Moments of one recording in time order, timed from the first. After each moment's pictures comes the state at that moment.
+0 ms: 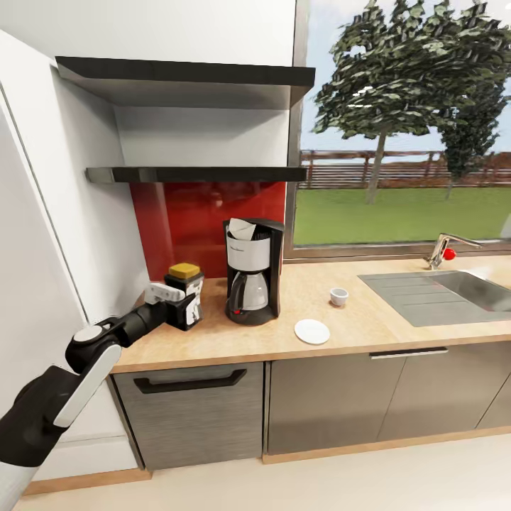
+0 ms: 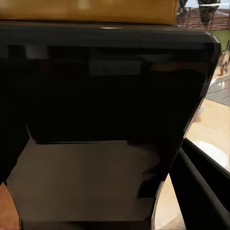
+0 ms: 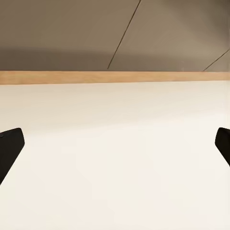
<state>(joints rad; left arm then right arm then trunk) -0.61 0.38 -0.33 -1.57 0.53 0.44 -0.15 -0.02 -0.20 -0.01 -0.58 0.01 -0.28 -0.19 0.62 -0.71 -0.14</state>
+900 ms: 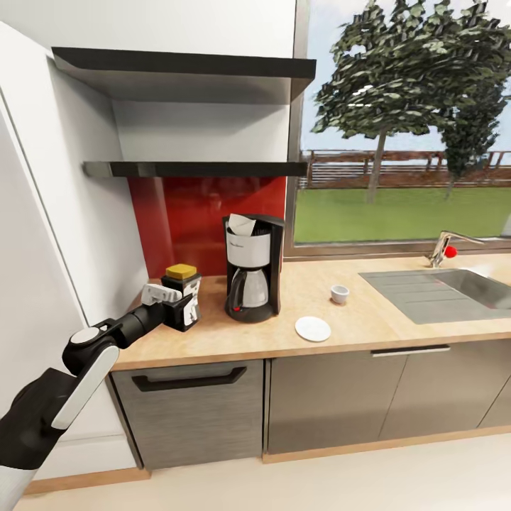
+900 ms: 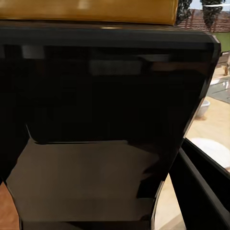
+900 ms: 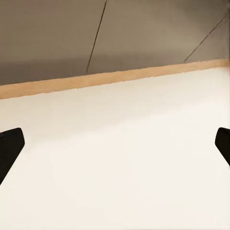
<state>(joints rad) -0.59 0.38 -0.31 -1.57 0.53 0.44 -0.15 -0.02 -0.19 -0.15 -0.61 0.01 -0.27 -0.18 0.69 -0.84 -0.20</state>
